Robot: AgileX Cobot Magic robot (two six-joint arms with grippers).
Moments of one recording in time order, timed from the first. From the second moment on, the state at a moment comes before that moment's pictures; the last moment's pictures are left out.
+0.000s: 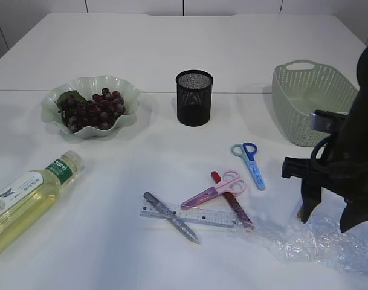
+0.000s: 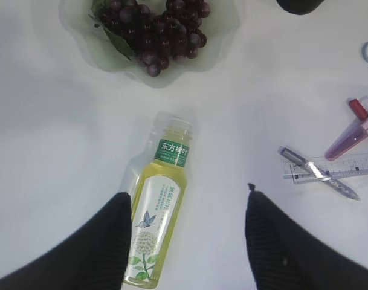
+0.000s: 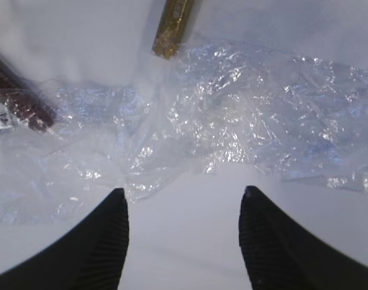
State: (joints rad) left arm -0.12 1.48 -1.58 -0.16 1.25 0.06; right arm 0.28 1.64 -1.00 0.10 1.02 0.57
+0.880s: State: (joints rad) left arm -0.12 1.48 -1.58 -0.16 1.25 0.06; right arm 0.31 1.82 -1.00 0.05 0.90 0.59
